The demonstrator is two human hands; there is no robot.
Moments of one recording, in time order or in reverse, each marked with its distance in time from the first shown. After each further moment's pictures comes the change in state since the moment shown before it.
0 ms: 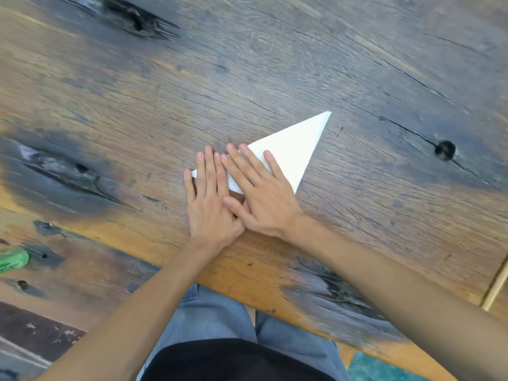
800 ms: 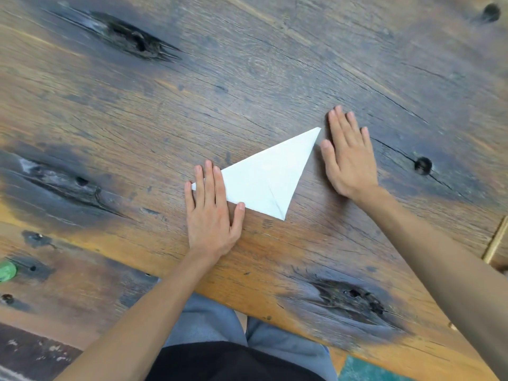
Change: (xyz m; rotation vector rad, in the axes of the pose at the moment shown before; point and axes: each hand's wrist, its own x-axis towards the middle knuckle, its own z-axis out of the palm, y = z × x) left_hand 0.003 -0.002 -0.002 -0.008 -0.038 0.014; right_hand -0.015 0.148 -0.061 0.092 0.071 0.471
